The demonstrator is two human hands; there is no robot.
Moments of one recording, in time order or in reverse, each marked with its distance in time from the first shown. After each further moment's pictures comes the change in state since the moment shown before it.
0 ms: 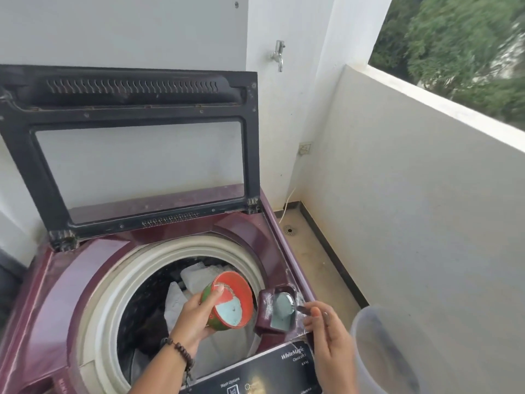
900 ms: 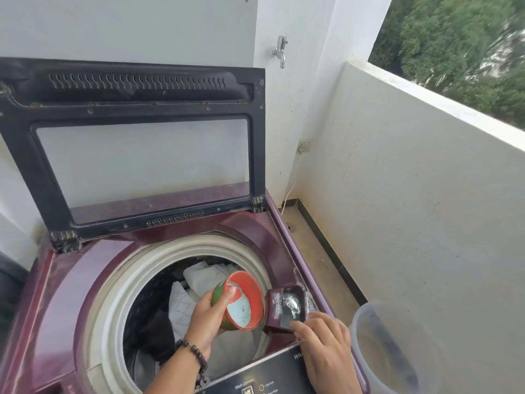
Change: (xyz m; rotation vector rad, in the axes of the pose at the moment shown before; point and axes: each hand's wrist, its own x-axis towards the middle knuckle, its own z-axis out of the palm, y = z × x) left_hand 0.007 -0.006 0.000 0.048 0.029 0.062; right_hand -0.011 0.019 0.014 -0.700 -0.021 -0.650
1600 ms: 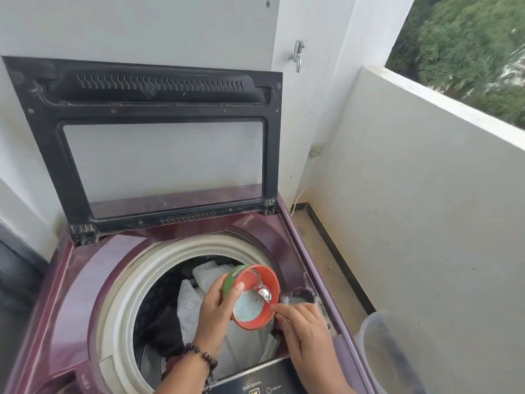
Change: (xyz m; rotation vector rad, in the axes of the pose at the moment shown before) left_hand -0.020 0.016 0.002 -0.023 -0.018 0.307; right_hand 0.046 -0.032 0.008 0.335 -0.221 0.127
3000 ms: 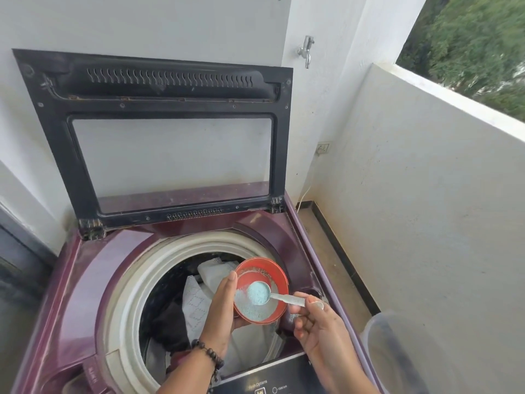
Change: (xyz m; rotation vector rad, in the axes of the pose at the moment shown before) left_hand 0.006 -0.006 0.002 -0.129 -0.003 -0.210; right_hand 0.025 -0.023 -0.021 1.301 0.068 1.092
